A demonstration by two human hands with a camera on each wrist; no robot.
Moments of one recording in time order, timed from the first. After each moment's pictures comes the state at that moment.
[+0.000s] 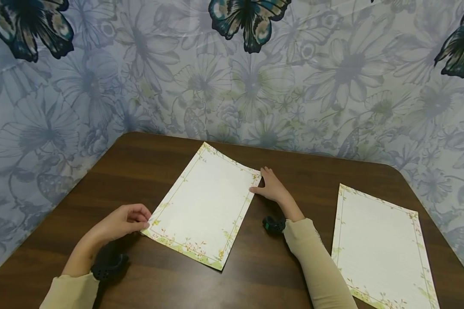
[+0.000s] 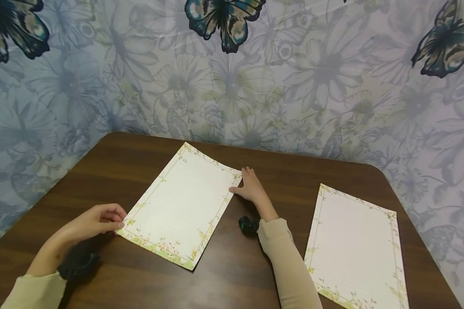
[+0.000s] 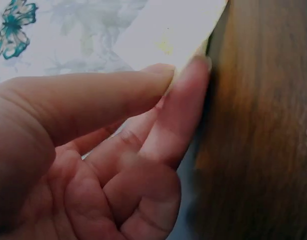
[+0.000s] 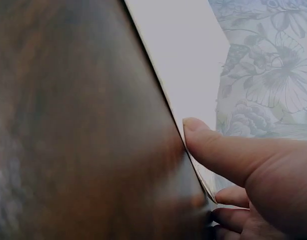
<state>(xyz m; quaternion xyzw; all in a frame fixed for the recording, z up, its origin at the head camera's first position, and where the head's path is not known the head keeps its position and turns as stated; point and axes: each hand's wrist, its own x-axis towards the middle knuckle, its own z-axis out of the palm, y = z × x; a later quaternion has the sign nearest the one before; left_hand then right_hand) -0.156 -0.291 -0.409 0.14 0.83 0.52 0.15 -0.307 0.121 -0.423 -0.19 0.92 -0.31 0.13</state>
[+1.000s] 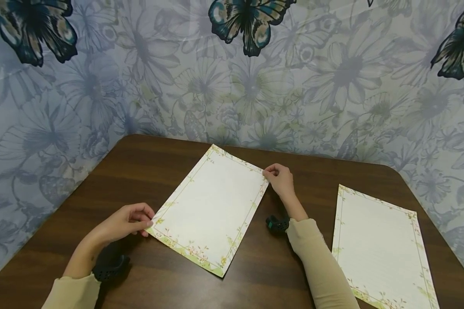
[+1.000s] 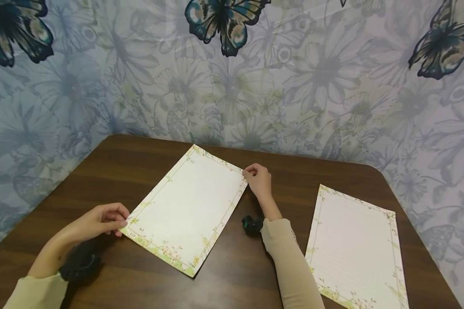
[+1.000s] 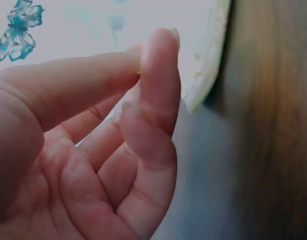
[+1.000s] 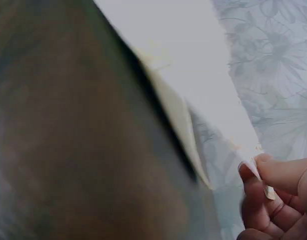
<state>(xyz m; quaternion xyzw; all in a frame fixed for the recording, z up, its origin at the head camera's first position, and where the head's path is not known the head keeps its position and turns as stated) -0.154 -0.286 -0.402 0.15 0.83 0.51 0.15 -0.307 0.126 -0.418 -0.05 0.86 -0.50 -0.10</state>
